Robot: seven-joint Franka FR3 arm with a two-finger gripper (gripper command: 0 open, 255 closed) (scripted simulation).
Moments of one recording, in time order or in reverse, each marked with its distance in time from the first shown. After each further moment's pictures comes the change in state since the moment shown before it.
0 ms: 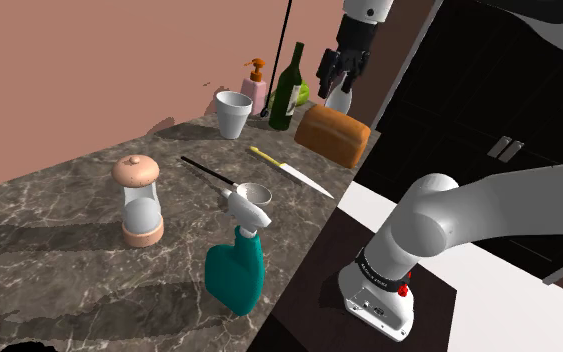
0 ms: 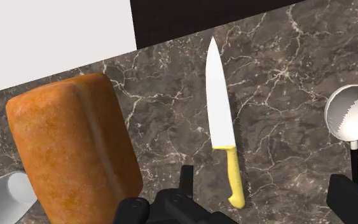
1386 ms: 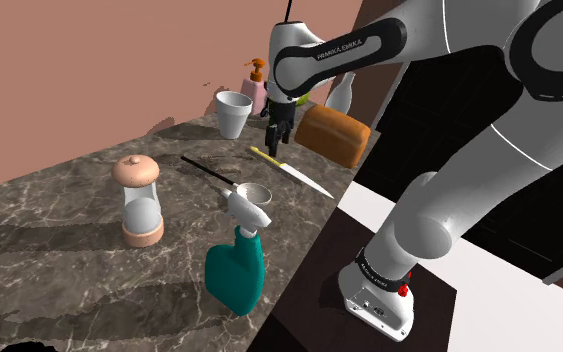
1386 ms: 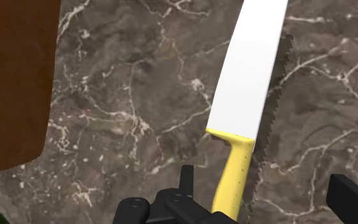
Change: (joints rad) arm 0.083 0.544 -0.074 -0.114 -0.050 0.488 -0.305
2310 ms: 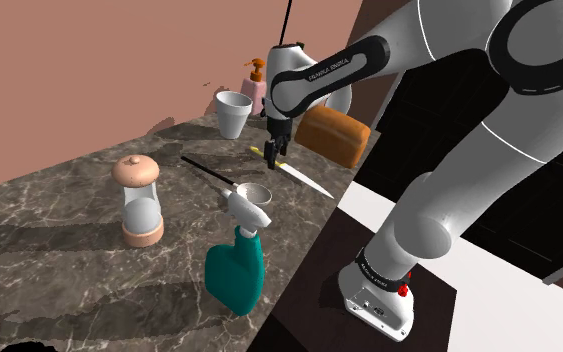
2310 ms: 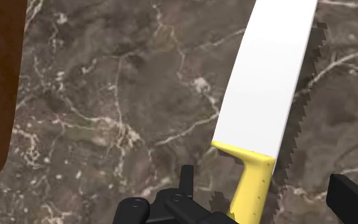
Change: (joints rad) arm -0.006 0.070 -0.011 -0.062 -0.012 0.126 -0.015
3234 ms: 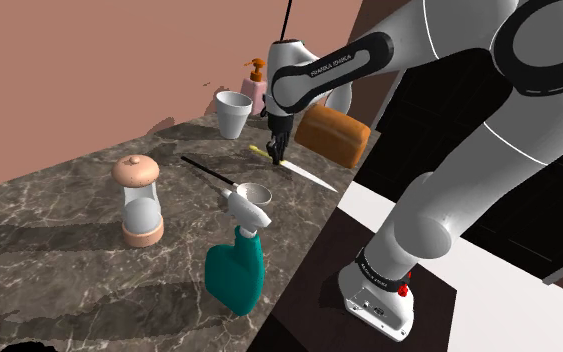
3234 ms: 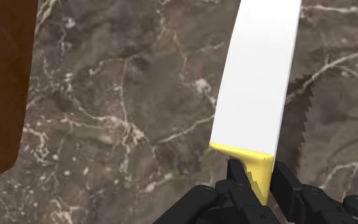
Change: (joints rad) arm 0.000 -0.017 0.000 0.012 0.001 -0.029 -0.003
